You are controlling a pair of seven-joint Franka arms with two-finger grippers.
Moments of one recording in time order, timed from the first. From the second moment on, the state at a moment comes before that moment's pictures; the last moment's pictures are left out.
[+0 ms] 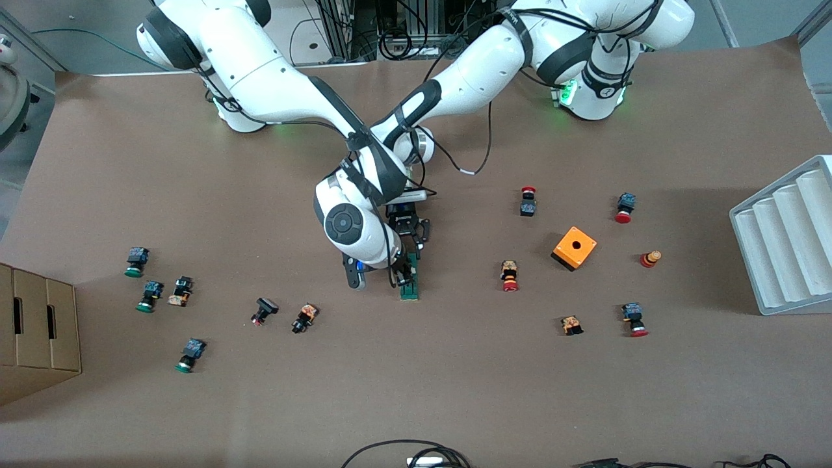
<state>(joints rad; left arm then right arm) -0.92 1.03 -0.28 -1.55 1.83 1.84 -2.59 0.69 0.71 -0.03 -1.55 0.37 2.33 1.78</state>
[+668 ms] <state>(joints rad) -0.92 1.03 -0.28 -1.55 1.83 1.84 -2.58 0.68 0.70 -0.03 -1.56 0.37 2.33 1.77</state>
